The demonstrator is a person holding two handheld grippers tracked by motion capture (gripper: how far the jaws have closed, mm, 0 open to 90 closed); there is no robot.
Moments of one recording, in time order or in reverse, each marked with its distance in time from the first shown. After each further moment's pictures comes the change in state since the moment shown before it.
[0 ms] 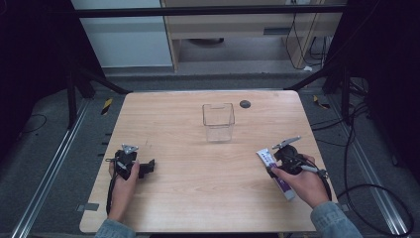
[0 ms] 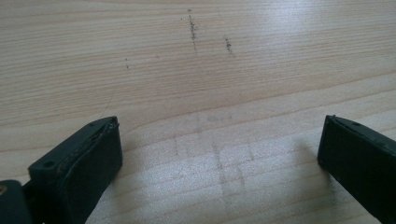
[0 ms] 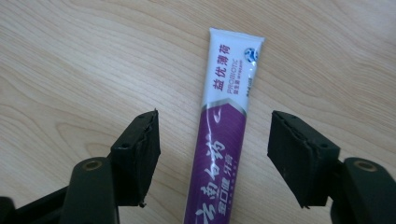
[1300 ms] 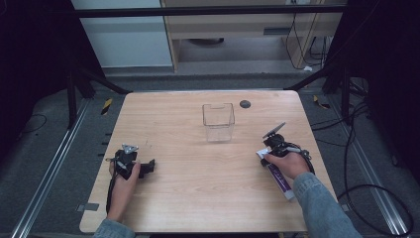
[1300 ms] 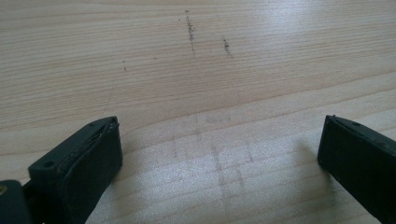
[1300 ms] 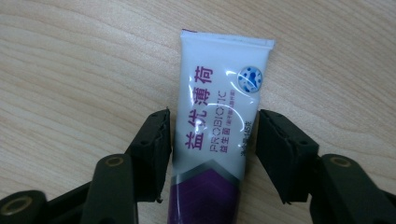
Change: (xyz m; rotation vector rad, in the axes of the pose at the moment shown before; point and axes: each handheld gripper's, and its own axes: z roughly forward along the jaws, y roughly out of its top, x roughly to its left) left arm 0.001 0.001 0.000 0.002 -0.008 0.010; right arm -0.025 0.039 0.067 0.222 0.061 0.084
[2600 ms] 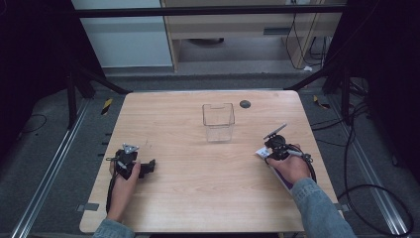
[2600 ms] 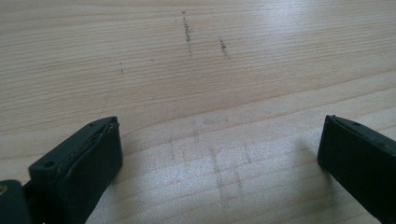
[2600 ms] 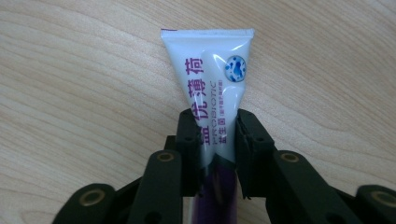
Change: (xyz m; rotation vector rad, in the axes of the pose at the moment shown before) left arm 0.000 0.000 0.001 -0.002 -0.008 0.009; right arm 0.003 -0.008 -0.007 -0.058 -0.044 -0.039
